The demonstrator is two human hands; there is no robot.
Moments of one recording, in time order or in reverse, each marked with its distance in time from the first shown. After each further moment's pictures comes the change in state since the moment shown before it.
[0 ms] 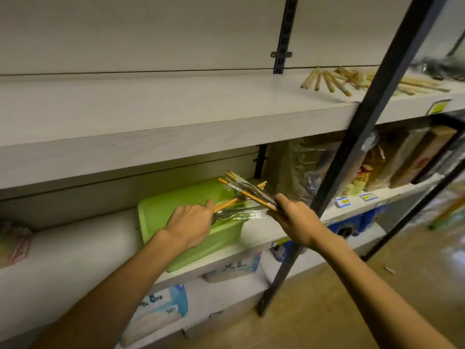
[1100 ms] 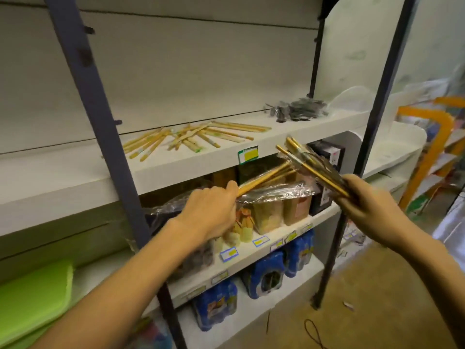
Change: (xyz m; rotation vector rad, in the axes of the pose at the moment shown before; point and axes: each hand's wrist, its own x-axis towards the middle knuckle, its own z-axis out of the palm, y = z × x) left_hand 0.242 0.414 -0.169 0.031 0.284 0.188; right_hand -0.159 0.393 -0.313 0.005 0.462 0.121
